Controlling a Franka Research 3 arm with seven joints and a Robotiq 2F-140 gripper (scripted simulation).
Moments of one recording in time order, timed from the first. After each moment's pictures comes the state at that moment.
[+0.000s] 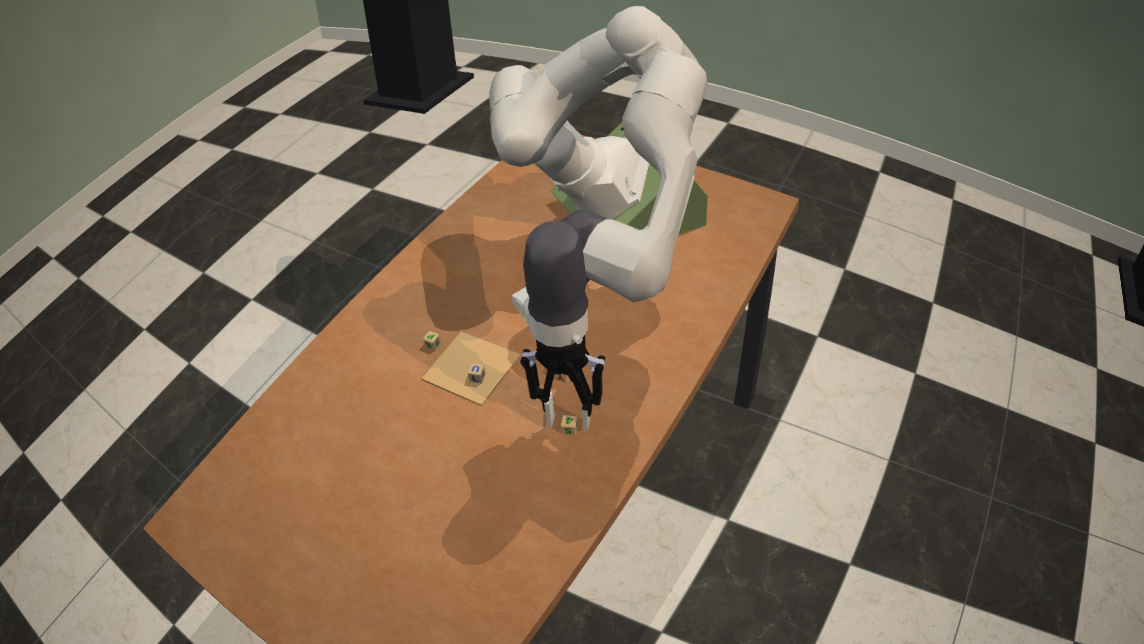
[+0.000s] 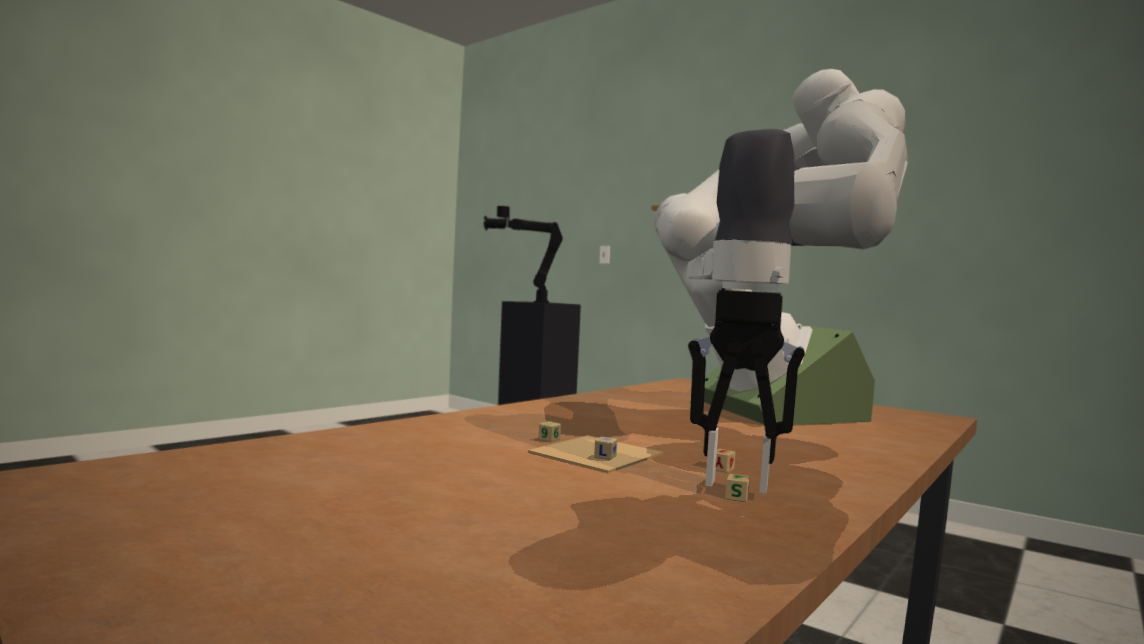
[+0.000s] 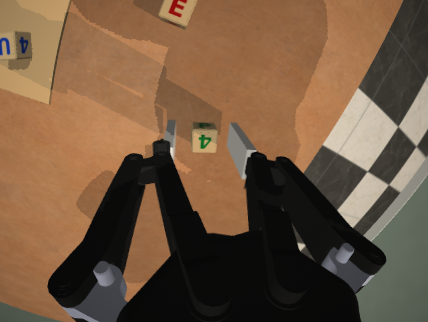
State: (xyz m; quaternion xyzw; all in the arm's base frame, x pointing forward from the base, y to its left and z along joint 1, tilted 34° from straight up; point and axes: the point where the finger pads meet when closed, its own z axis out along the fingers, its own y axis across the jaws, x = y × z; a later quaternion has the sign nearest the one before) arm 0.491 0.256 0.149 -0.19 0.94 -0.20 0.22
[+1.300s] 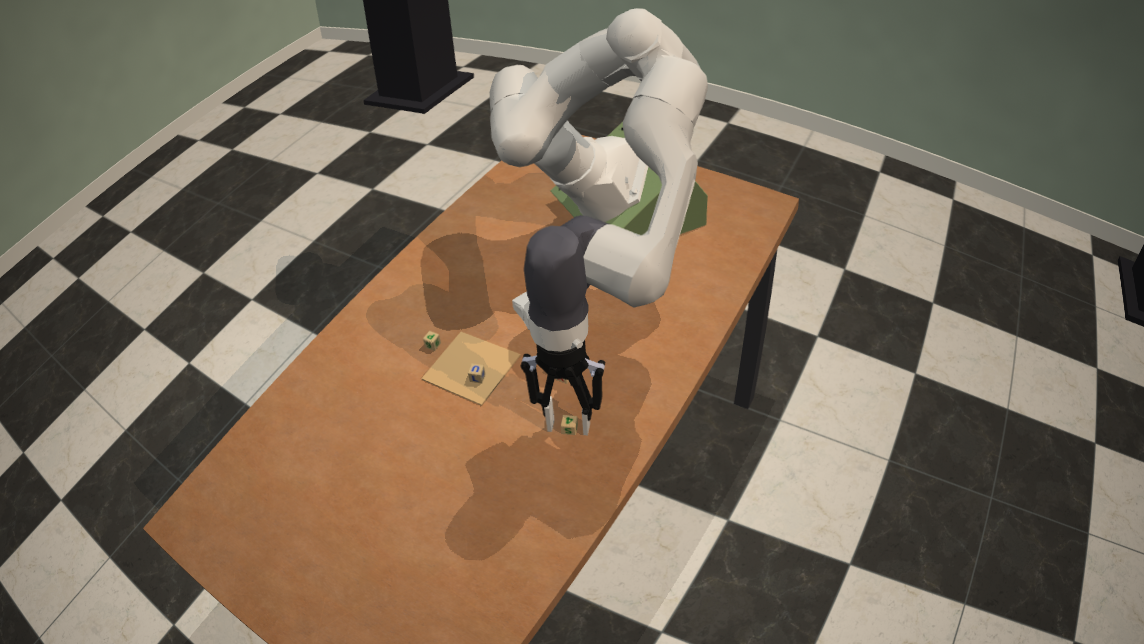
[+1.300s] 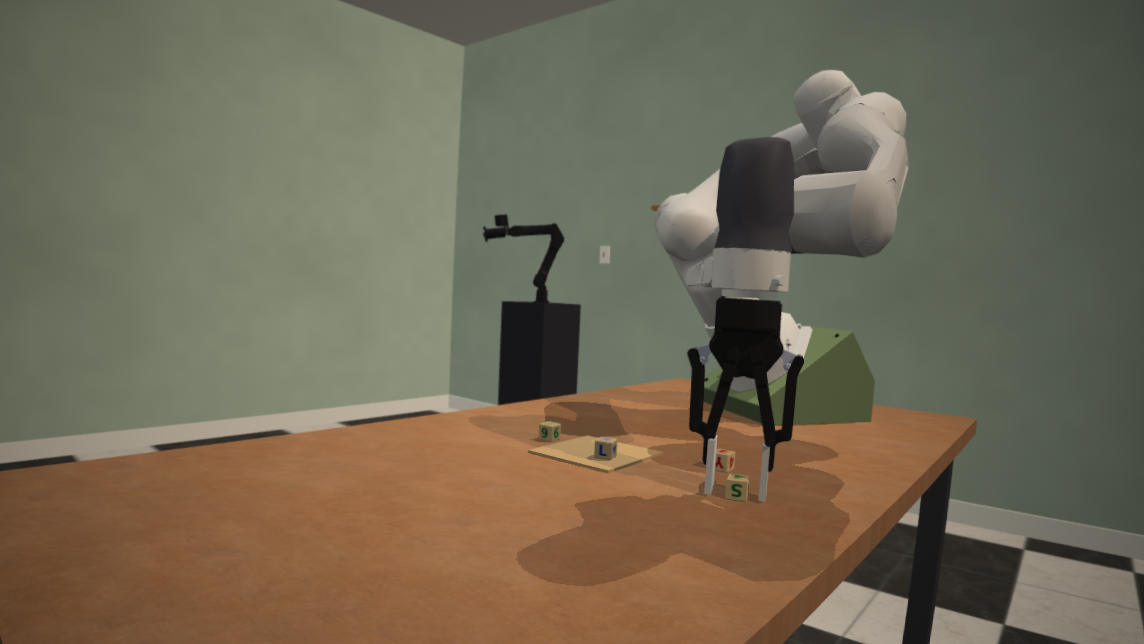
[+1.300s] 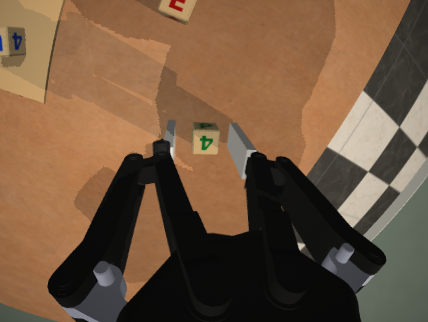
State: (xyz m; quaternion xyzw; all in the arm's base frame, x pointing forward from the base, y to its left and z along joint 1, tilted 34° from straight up) arm 0.497 0.254 0.143 -0.20 0.94 -0.20 0.22
